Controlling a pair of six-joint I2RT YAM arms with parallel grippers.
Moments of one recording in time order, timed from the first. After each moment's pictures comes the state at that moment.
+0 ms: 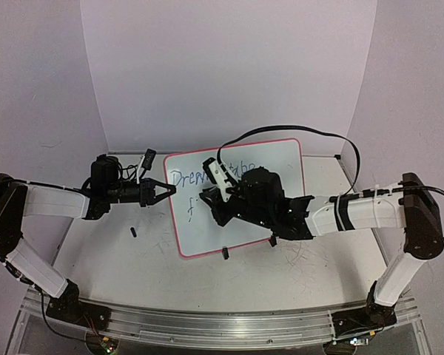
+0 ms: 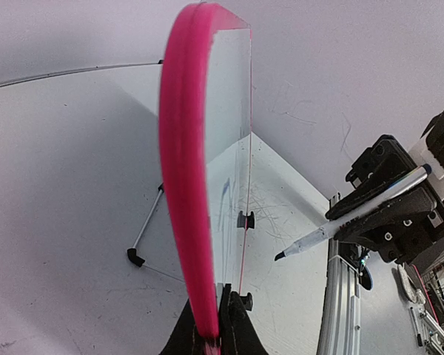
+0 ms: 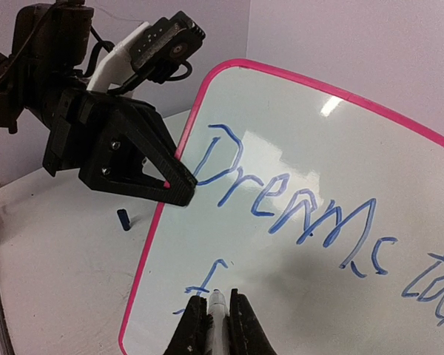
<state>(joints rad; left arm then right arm) -0.40 1.49 0.70 0.51 0.84 -0.33 1.06 1.72 1.12 0.35 0.15 -0.01</state>
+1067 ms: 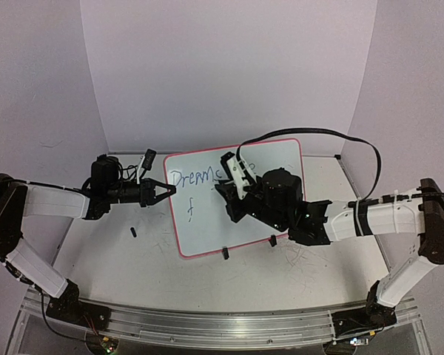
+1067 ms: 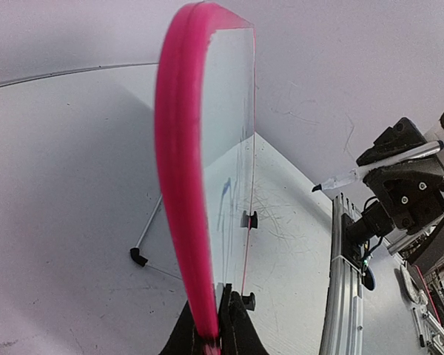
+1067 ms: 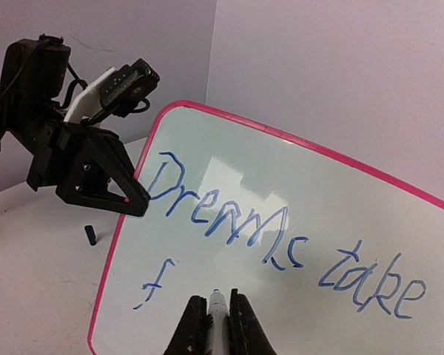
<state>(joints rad) -0.41 1.49 0.70 0.51 0.83 -0.32 1.06 1.59 0.99 0.44 0.27 -0.08</state>
